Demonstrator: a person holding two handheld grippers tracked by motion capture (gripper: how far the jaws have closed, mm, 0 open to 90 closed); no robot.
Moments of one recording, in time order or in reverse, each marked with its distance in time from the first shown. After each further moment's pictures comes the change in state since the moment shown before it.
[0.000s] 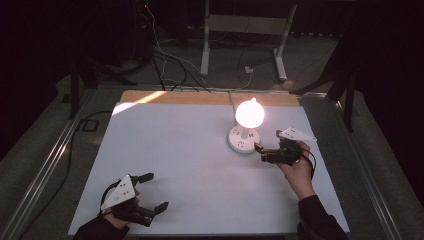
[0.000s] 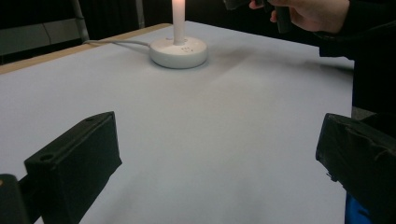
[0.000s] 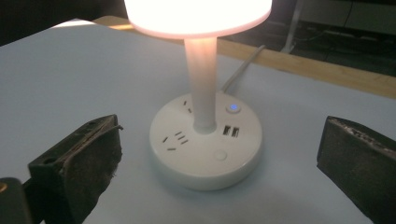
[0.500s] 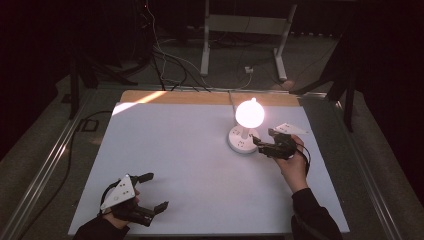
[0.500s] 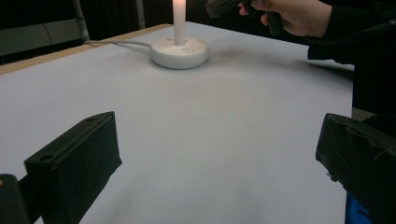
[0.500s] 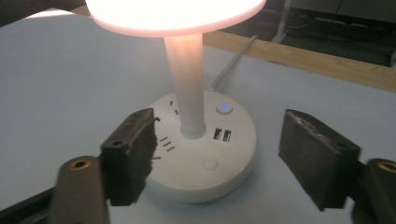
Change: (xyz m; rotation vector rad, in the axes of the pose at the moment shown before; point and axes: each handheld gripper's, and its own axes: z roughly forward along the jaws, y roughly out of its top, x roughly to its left) left arm 0.000 0.000 0.000 -0.004 0.003 -0.003; right arm -0.001 0.004 0.021 0.059 -0.032 0.032
